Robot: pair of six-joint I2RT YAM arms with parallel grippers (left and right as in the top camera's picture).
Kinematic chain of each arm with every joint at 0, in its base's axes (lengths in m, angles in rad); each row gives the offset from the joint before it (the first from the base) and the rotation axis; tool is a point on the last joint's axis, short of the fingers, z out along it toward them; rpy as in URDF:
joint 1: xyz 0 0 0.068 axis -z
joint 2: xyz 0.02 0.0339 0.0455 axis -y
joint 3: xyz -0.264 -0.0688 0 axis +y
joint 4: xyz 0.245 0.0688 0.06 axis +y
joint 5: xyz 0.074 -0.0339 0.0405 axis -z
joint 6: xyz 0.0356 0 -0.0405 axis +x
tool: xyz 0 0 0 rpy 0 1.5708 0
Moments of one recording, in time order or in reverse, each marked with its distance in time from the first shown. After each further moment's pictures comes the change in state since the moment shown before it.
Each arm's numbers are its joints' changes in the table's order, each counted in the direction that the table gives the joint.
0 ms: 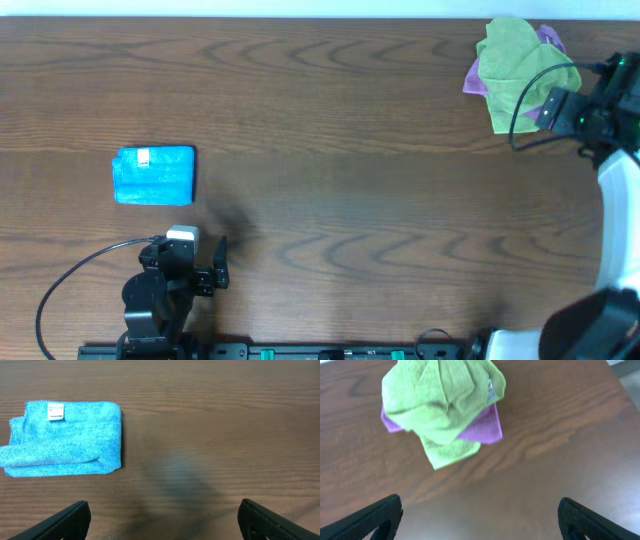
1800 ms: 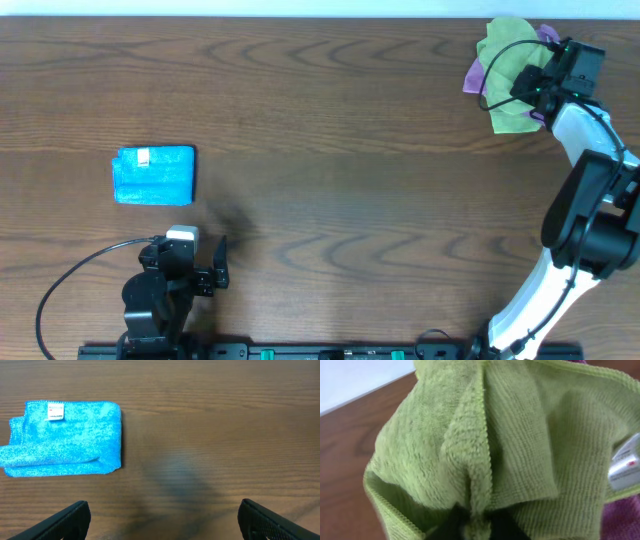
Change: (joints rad) left arm 0.000 0.000 0.000 0.000 0.000 0.000; right arm -0.042 -0.550 -0.123 -0.531 -0.196 0.165
